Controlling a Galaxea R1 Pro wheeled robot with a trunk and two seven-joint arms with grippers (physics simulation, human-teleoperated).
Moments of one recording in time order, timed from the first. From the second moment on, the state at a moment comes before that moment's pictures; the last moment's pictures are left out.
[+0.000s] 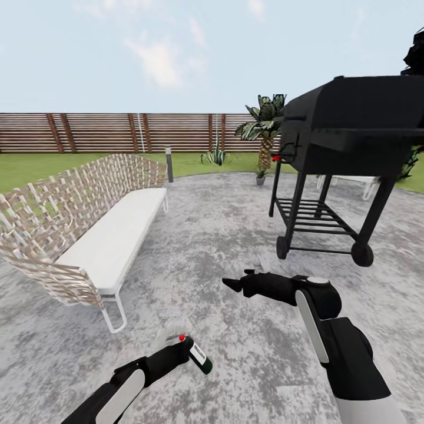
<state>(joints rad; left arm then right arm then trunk) -0.39 0.15 -0.58 -0.96 1.01 0.28 -0.15 -0.52 -0.01 0.12 -1.62 -0.08 0.93 0.59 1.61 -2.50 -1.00</state>
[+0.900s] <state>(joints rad) -0.39 0.15 -0.57 -0.96 1.01 0.27 -0.15 -0.52 -0.01 0.11 -1.62 -0.08 0.92 0.60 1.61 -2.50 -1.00</state>
